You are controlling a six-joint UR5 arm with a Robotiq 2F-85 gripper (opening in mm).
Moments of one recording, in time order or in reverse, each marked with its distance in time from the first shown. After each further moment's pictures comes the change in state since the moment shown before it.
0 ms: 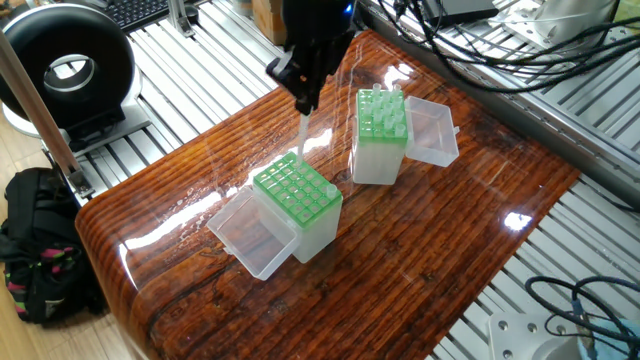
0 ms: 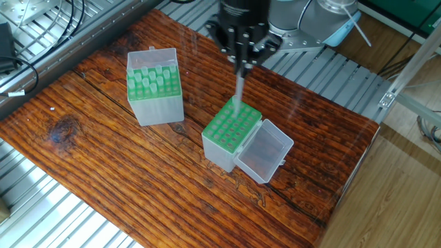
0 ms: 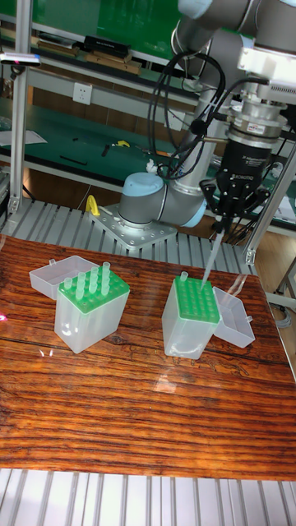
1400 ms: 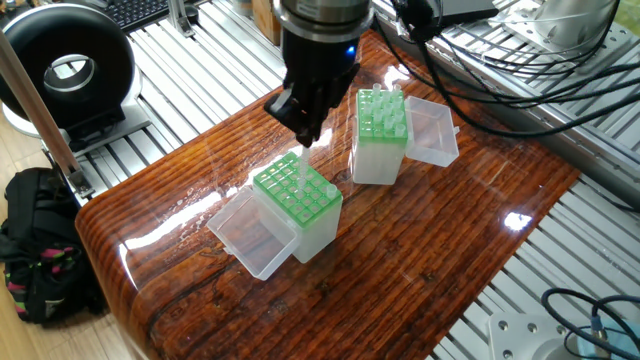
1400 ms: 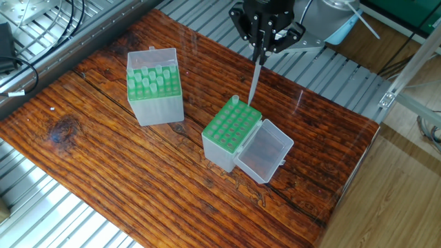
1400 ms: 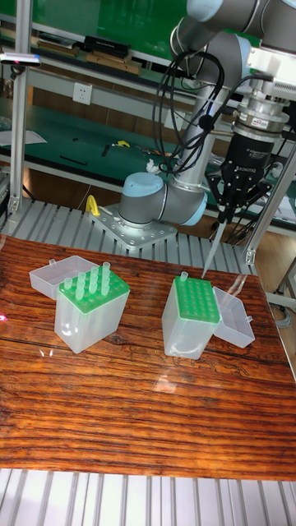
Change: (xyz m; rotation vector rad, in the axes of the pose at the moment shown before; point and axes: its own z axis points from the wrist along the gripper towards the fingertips) arm 0.043 0.004 -0.002 0.039 0.016 0.005
